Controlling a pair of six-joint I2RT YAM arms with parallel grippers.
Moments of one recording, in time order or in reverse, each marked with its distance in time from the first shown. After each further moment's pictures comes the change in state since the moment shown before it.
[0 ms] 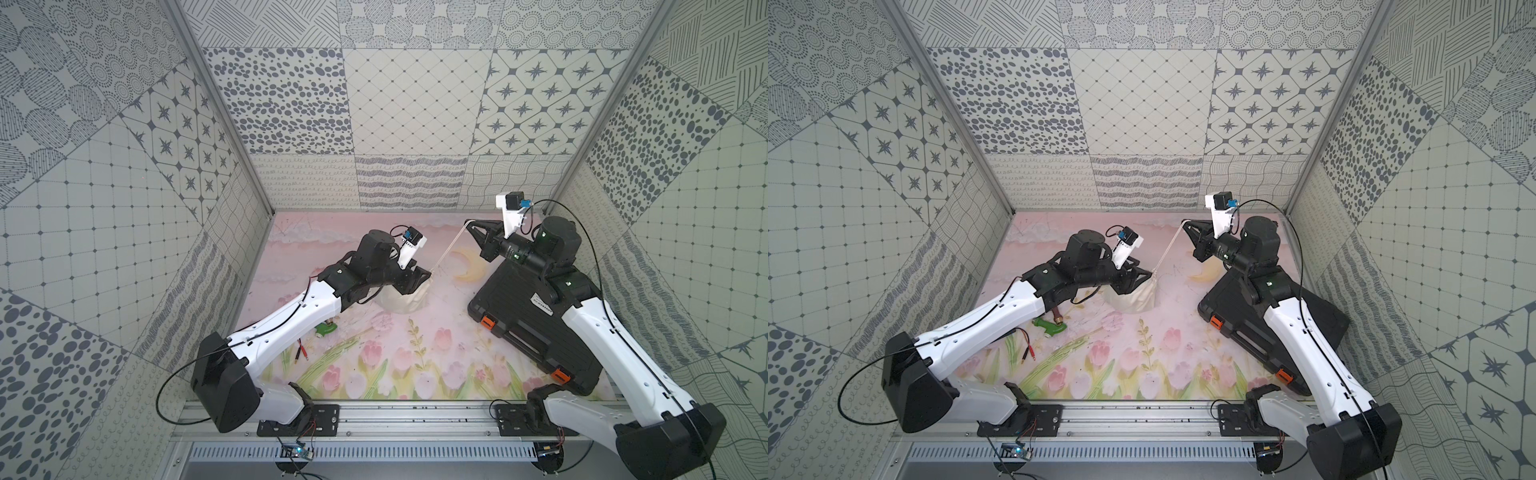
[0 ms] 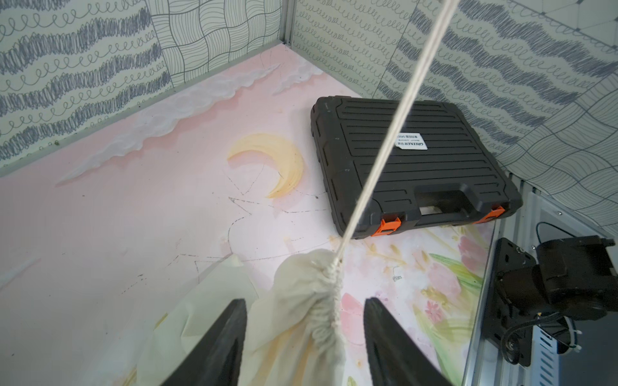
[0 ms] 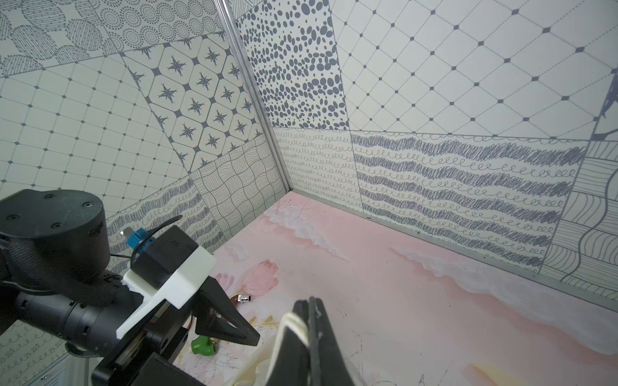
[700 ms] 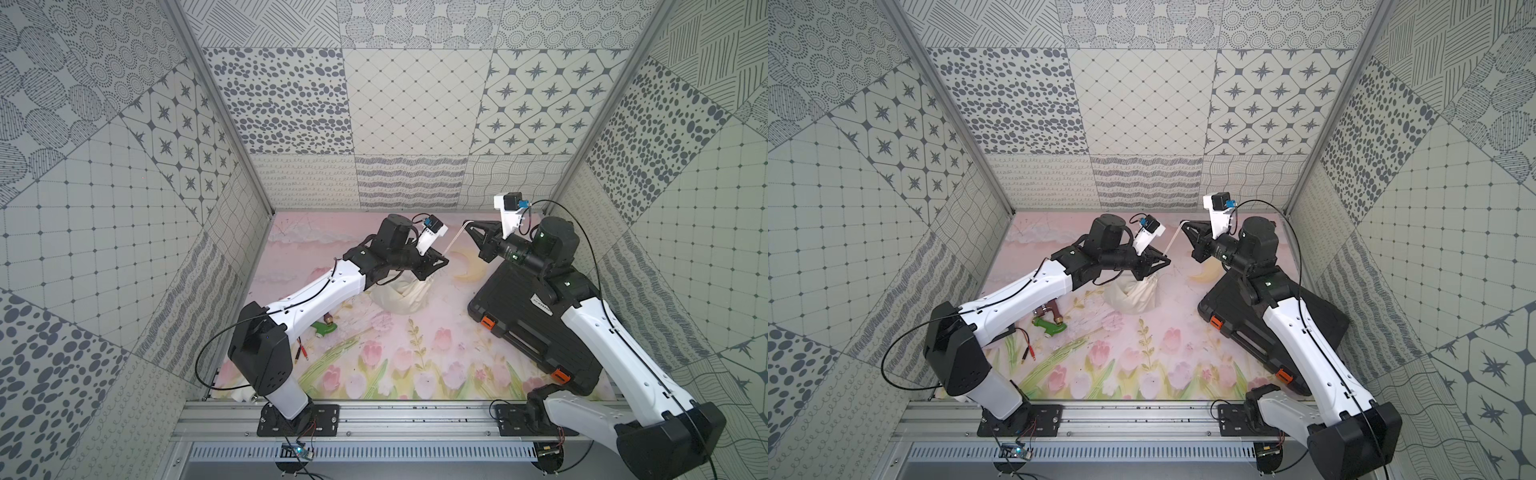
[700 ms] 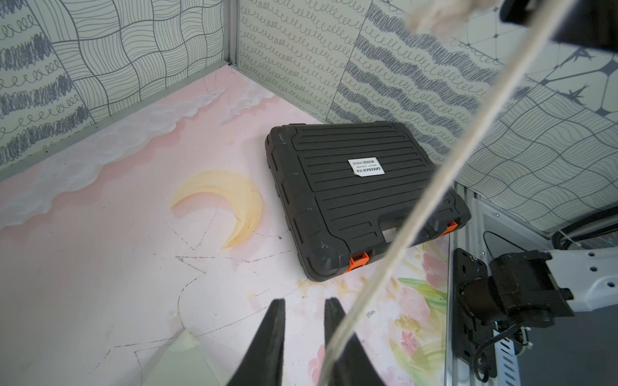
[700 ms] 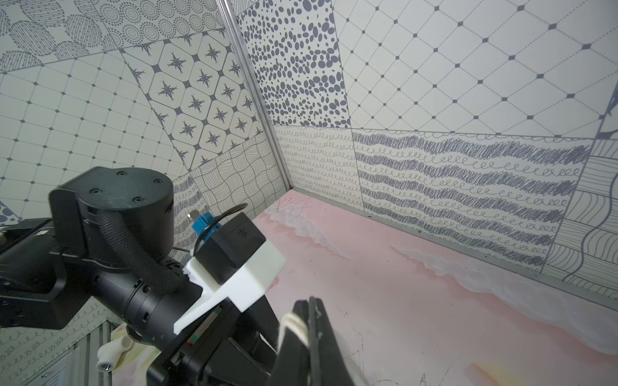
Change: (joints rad) left arm 0.014 0.232 0.194 0.060 0.219 0.008; right arm 0.013 0.002 0.000 -0.006 0.008 -0.008
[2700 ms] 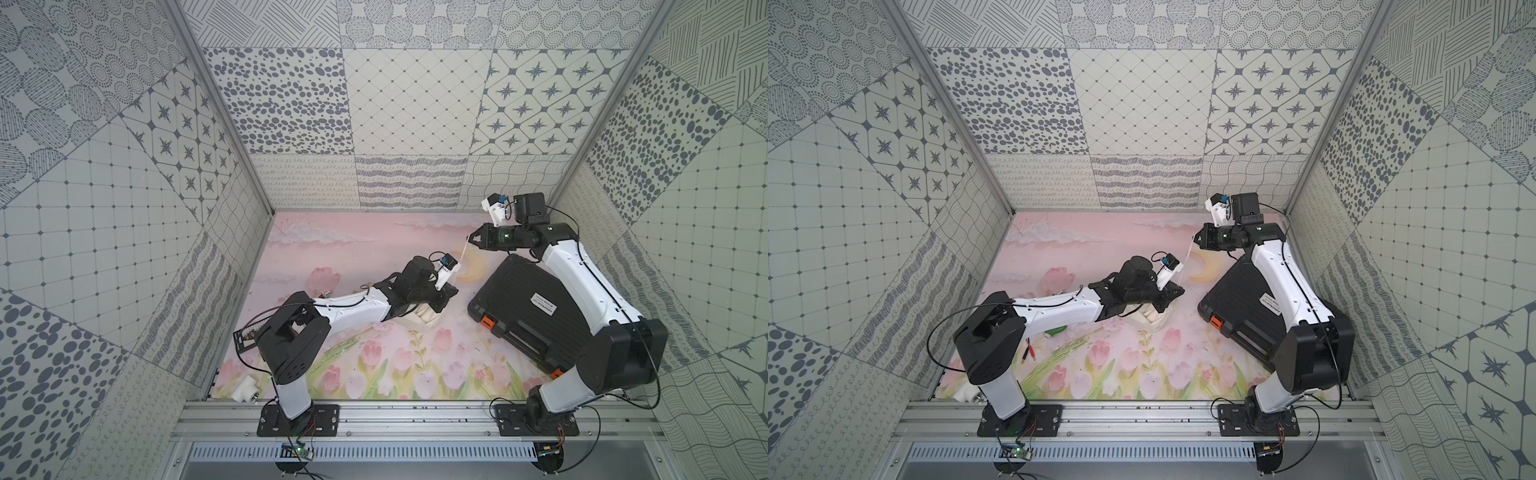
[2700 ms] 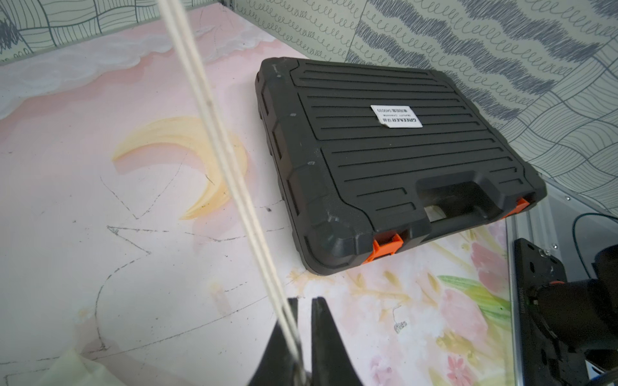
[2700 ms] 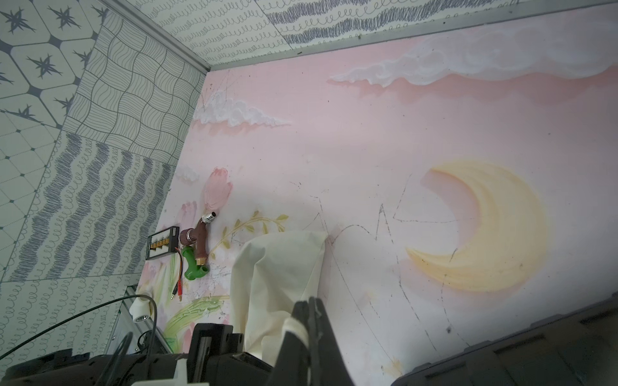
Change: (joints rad) left arm -0.172 0.139 -0.301 0.369 -0.207 -0.076; right arm -0.170 0.438 0.387 -0.654 -0.036 0.028
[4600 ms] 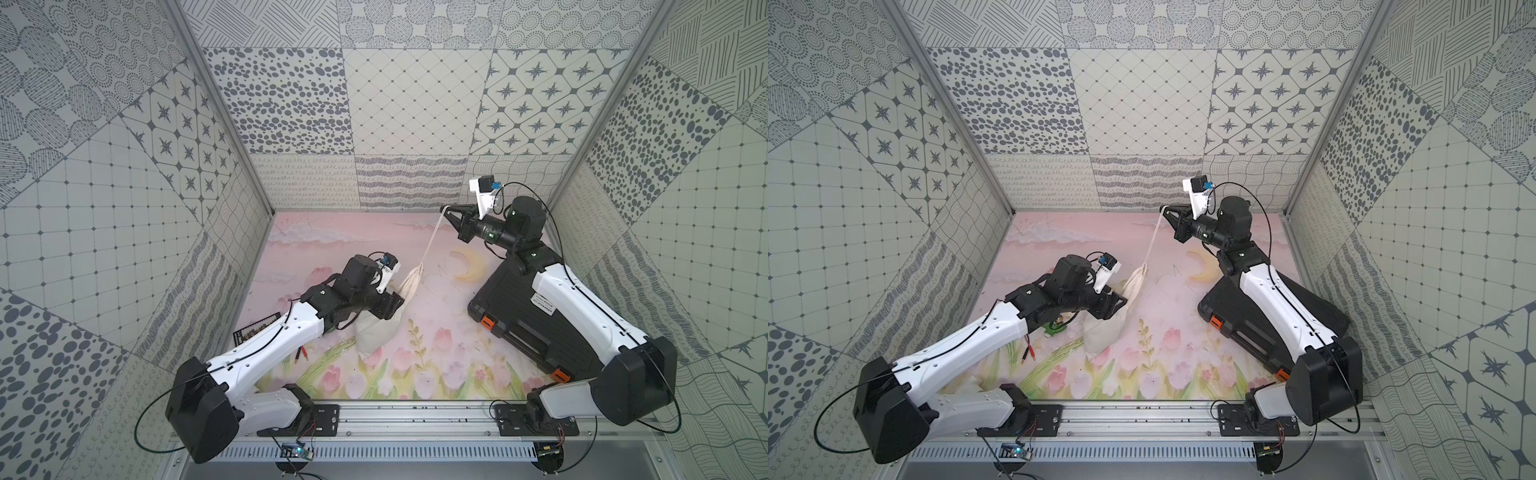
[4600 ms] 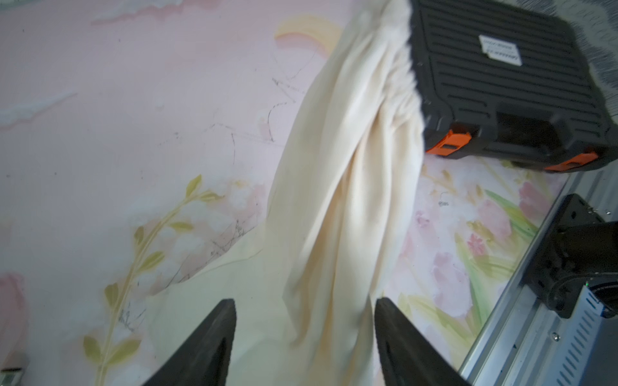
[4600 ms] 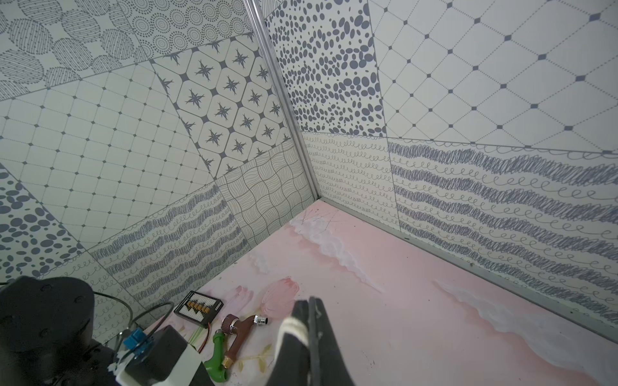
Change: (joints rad) left arm 0.203 -0.543 -0.122 -0.573 -0.111 0.011; right arm 0.204 -0.158 -0.255 0.855 -0.093 0.031
